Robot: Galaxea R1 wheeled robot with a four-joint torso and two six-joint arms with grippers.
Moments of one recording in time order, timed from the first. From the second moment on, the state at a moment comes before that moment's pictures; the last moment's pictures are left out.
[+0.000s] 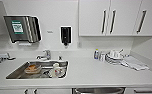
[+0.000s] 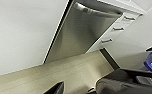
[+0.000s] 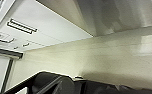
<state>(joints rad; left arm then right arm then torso) 1.12 1.64 -0.96 0.29 -0.07 -0.12 -1.08 1.90 -1.16 0.09 -0.13 0.12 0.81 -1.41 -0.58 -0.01</state>
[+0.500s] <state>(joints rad) 1.05 1.52 -0.81 0.29 -0.07 -0.14 -1.07 1.88 -1.15 0.11 -0.14 0.12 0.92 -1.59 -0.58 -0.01</state>
